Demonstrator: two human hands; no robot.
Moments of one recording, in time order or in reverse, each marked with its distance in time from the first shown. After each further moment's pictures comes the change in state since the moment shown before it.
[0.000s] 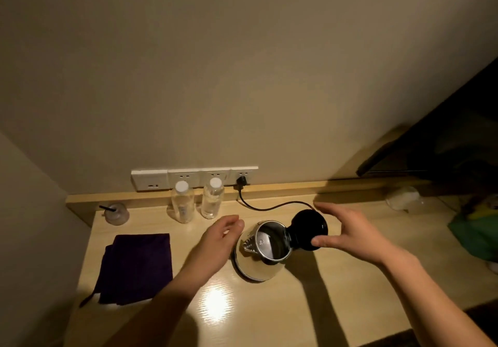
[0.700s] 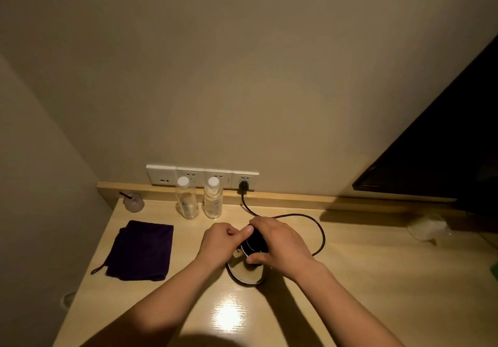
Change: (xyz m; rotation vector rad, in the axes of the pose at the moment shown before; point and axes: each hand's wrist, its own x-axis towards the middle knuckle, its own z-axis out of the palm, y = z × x) left_hand -0.006 0.027 0.066 0.254 0.288 -0.087; right_hand 0.028 -0.032 0.077 -0.149 -0.029 -0.412
